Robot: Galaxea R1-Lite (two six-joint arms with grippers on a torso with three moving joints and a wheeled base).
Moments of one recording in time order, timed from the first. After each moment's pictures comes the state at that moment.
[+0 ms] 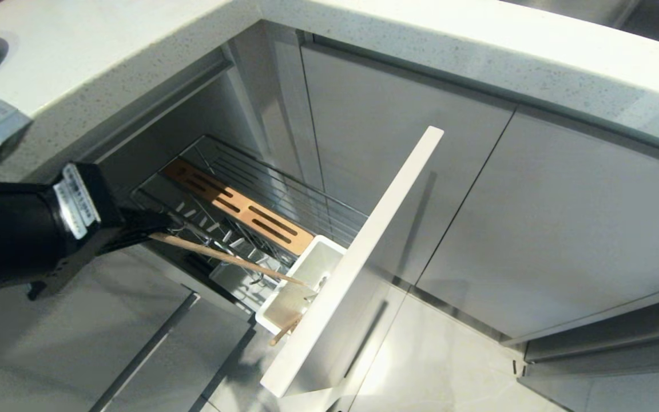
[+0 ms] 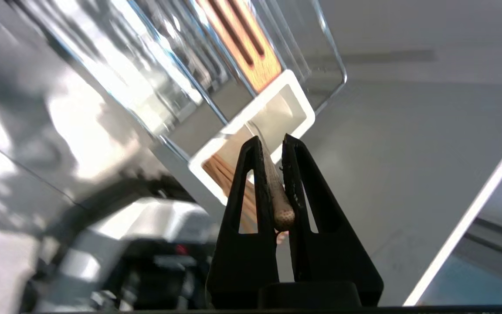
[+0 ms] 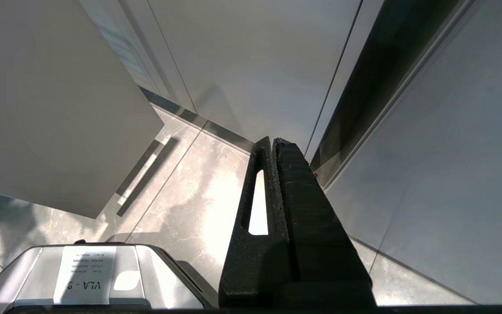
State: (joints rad) left arm -0.69 1.16 -1.15 0.44 0.36 -0.79; right arm 0.00 0.00 0.00 0.00 0.00 0.03
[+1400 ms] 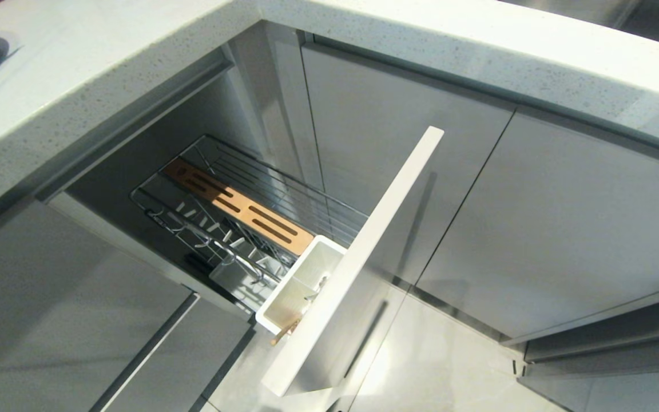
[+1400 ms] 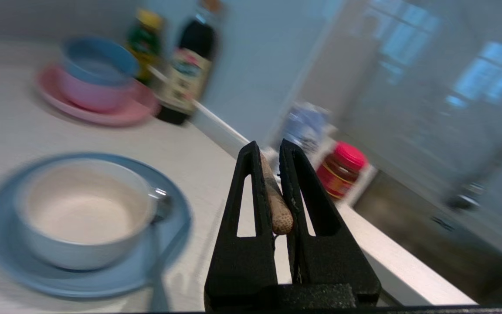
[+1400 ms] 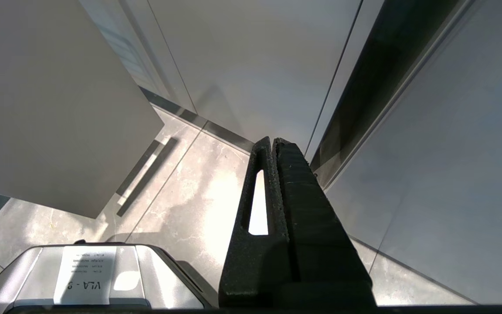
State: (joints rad) left arm -0.23 0.79 -1.26 -0.22 0.35 -0.18; right arm 0.00 0.00 0.00 0.00 0.00 0.03
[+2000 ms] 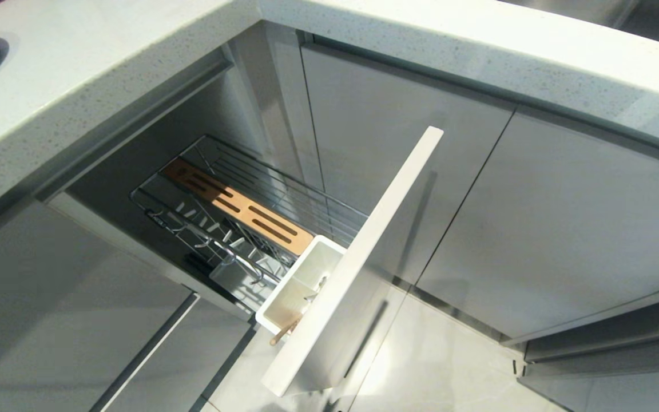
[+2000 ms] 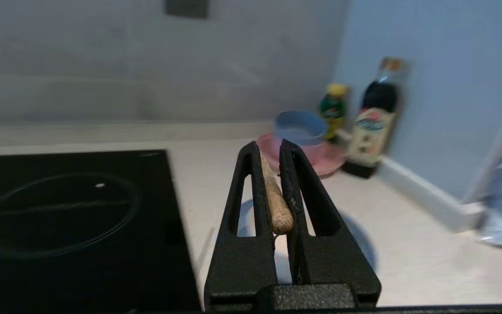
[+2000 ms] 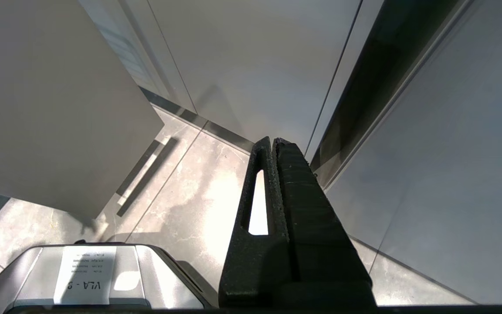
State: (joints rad) left arm 0.45 0.71 -1.09 -0.25 0.34 -0.21; right arm 0.00 0.00 0.00 0.00 0.00 0.03
